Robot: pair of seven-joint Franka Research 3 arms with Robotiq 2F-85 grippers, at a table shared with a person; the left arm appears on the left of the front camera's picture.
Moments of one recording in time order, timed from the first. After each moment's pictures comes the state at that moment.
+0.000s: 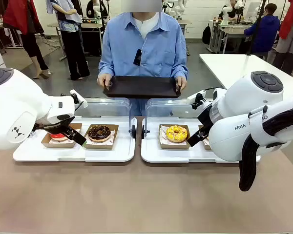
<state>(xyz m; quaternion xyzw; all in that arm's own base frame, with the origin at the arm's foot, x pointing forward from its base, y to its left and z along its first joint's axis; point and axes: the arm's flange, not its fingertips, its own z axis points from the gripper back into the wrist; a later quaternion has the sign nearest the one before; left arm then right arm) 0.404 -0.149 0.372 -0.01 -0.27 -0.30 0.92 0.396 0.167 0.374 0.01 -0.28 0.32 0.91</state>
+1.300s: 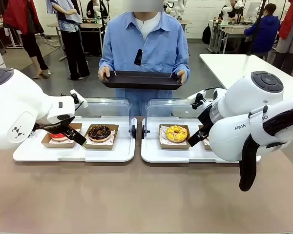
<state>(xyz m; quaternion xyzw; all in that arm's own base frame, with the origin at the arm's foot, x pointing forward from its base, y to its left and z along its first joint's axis) 0.404 -0.149 0.372 -0.01 -0.27 -0.30 0.92 0.396 0.167 0.374 0.01 -0.28 0.32 0.91</state>
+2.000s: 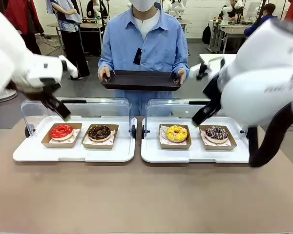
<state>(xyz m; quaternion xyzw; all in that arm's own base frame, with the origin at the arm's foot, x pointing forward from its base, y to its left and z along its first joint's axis) 0.386 -0.140 0.520 0.05 -0.23 -0.32 0.92 0.366 0.169 0.506 0.01 -0.25 0.33 0.91</state>
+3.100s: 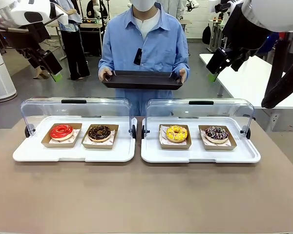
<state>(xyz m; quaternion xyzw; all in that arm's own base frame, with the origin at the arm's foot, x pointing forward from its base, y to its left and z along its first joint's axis) 0.399 -0.141 0.626 0.06 -0.23 -0.30 0.92 0.358 0.161 0.637 -0.01 -0.25 0.28 0.93</state>
